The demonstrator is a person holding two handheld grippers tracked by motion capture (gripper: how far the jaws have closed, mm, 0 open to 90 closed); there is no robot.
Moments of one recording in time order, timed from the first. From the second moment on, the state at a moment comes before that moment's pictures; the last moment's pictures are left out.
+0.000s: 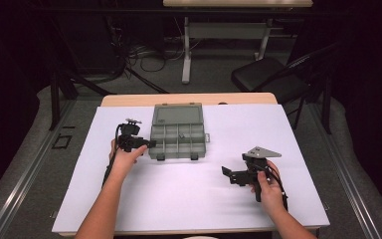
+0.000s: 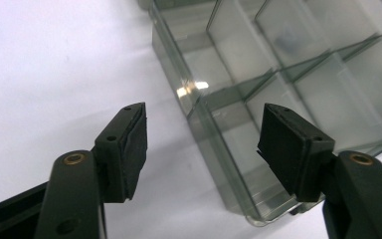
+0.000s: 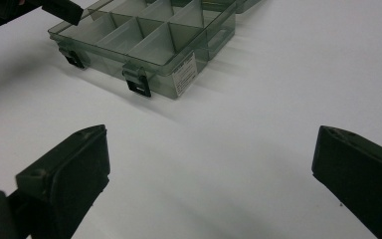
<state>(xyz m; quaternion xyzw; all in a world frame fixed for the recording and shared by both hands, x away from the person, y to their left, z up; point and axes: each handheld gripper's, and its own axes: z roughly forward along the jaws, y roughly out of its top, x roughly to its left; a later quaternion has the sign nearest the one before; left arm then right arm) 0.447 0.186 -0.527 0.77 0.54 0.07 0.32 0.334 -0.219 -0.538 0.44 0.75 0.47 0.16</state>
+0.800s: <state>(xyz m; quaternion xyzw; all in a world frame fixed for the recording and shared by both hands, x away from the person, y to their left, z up) 0.441 0.166 -0.546 0.79 0.52 0.07 0.30 0.335 -0.219 -0.539 0.44 0.75 0.47 0.16</state>
